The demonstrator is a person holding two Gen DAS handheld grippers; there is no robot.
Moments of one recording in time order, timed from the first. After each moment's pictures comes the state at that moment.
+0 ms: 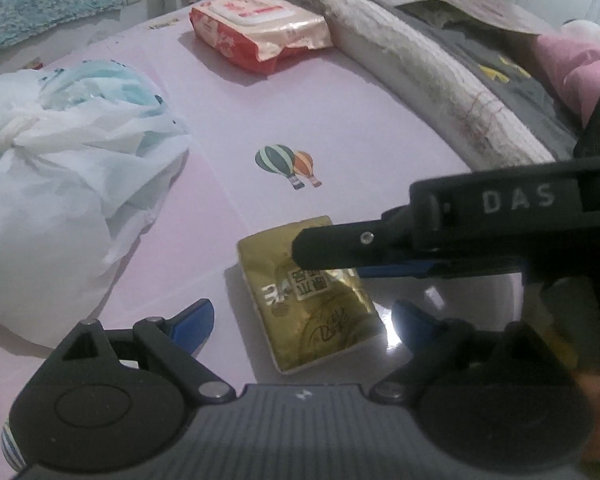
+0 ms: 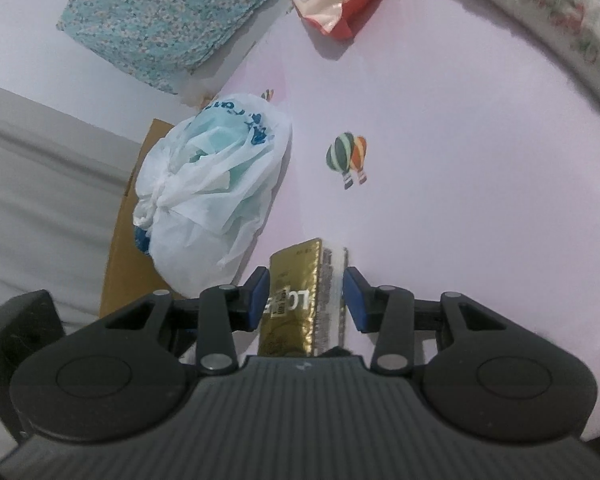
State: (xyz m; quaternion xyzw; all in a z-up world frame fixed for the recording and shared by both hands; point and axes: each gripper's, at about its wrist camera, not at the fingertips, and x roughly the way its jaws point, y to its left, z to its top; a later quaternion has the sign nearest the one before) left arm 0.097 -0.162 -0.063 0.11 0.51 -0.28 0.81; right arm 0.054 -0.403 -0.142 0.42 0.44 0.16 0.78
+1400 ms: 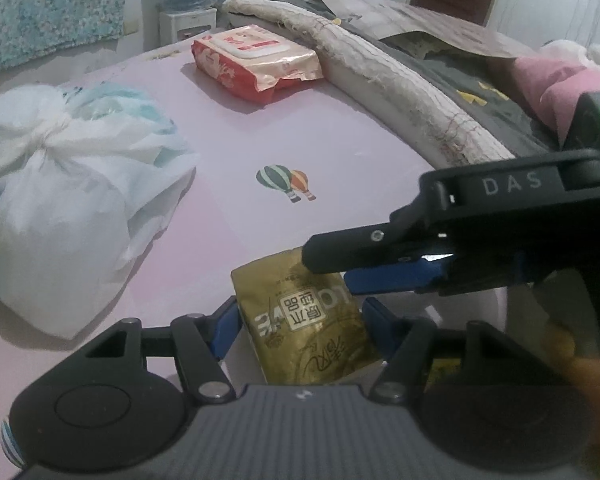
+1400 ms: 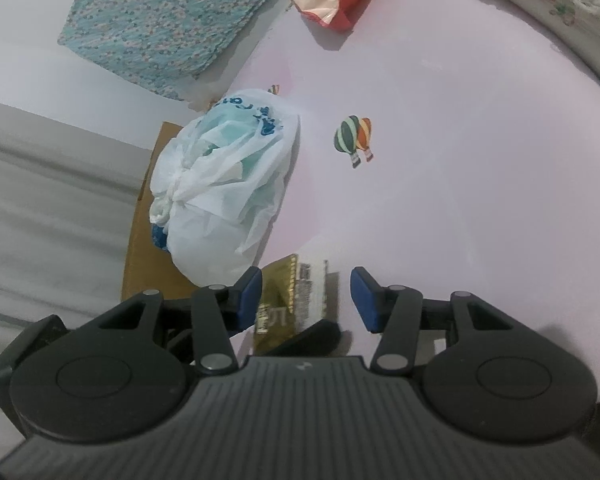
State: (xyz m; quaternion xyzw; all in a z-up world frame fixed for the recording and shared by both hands) left arm 0.075 -0.134 -0.051 0.08 0.46 -0.30 0.83; right arm 0.038 -0.401 -0.142 0.44 0.44 0.16 0.77
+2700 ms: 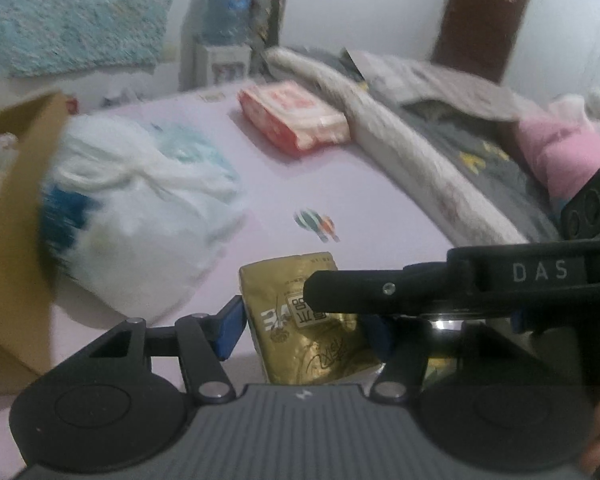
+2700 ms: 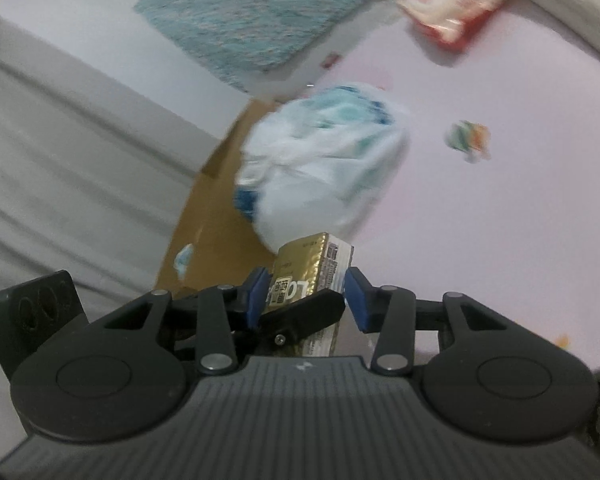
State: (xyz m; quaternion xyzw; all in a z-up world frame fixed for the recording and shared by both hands) left arm 0.042 -0.080 0.015 0.03 0.40 -0.27 0.87; right arm 0.008 -0.346 -0.073 0.38 0.37 0.26 0.81
